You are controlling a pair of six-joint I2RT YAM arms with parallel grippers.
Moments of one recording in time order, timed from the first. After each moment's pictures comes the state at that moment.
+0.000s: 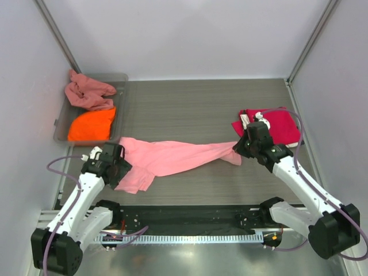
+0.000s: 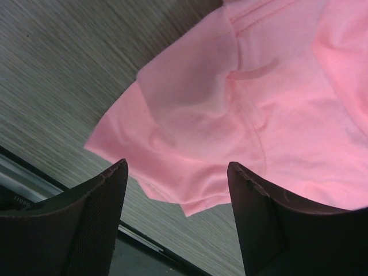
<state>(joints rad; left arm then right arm) -0.21 0.84 0.61 -0.93 -0.26 -1.11 0.37 0.99 0.75 -0.55 0.09 0.70</state>
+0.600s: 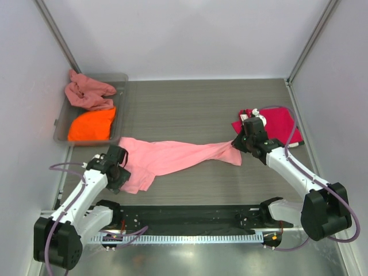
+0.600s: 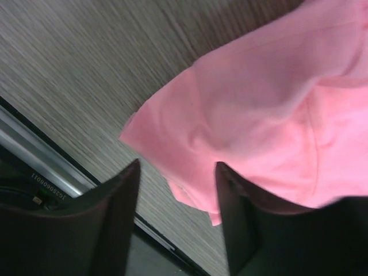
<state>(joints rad) -0.23 0.92 0.56 -1.00 -0.28 -1.23 0.32 1.18 0.74 -0.35 0.10 0.67</state>
